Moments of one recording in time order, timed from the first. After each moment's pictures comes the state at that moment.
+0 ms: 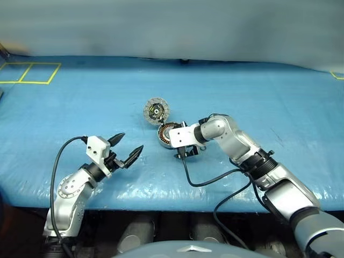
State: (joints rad) left arm 0.13 0.39 0.07 -0.25 -0.40 0.14 -0.64; right arm -0.76 -0.46 0.59 0.26 -0.31 0.13 1.12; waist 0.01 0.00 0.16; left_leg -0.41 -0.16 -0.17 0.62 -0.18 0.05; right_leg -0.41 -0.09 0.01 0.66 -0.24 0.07
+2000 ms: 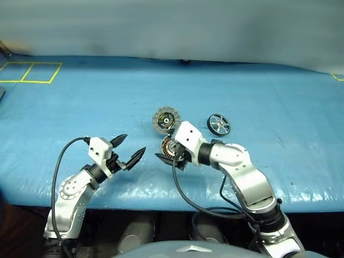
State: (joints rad) left arm 0.14 0.40 0.05 -0.27 -0.40 0.15 -0.64; right arm -0.26 -0.32 0.26 -0.55 -0.06 0.79 0.76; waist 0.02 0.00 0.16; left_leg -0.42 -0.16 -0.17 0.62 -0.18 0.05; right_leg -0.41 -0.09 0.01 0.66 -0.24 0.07
